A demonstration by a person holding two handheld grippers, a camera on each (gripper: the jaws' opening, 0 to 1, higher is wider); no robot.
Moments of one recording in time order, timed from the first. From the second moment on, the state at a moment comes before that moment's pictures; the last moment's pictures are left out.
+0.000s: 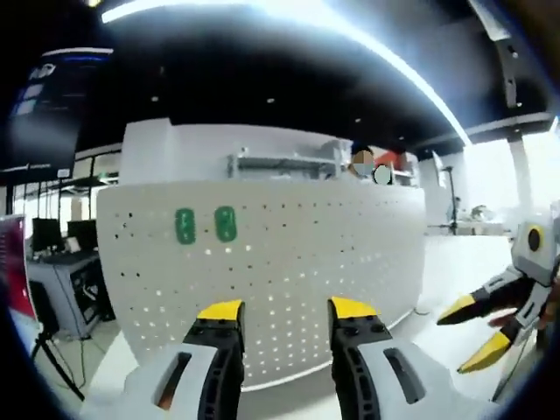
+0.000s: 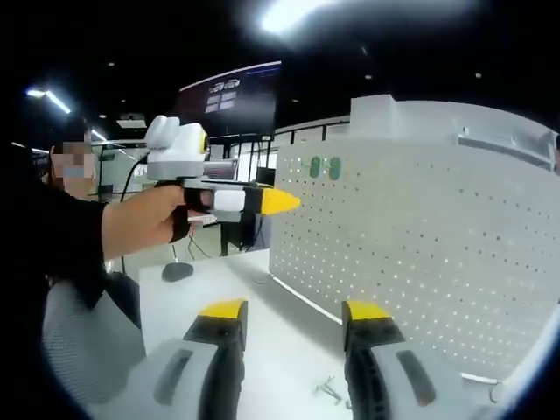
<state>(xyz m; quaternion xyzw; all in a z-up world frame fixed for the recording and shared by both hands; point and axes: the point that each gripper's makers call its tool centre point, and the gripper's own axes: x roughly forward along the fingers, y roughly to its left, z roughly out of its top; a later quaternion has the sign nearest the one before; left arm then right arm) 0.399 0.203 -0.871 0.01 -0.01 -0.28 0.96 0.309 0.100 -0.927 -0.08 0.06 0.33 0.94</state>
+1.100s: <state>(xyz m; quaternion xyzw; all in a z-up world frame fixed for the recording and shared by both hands) 0.283 0.186 -0.919 -0.03 0.03 -0.33 0.94 0.297 0.054 -0.904 -0.11 0.05 0.28 0.95</state>
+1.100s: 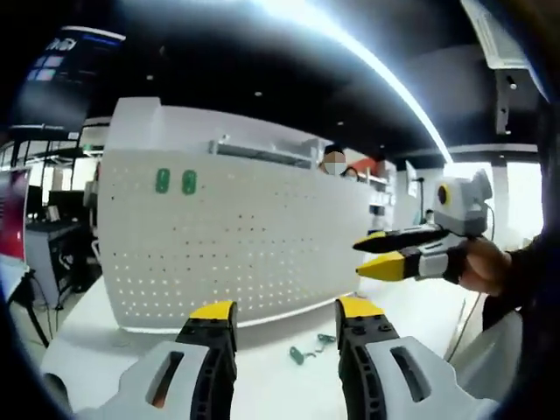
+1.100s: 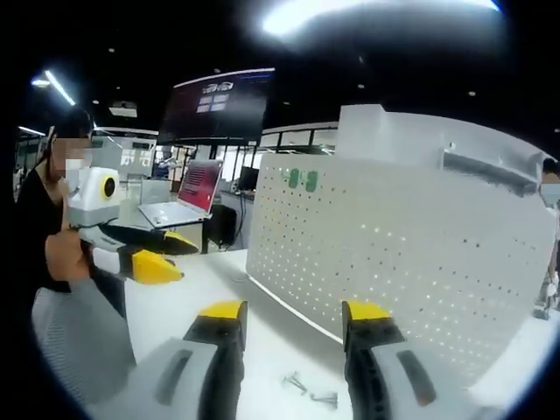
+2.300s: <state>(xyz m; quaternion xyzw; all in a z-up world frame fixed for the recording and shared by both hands) 0.280 0.181 -0.927 -0.01 0.04 -0.36 0.93 0.308 0.001 -0.917 -0.13 0.09 0.23 0.96</state>
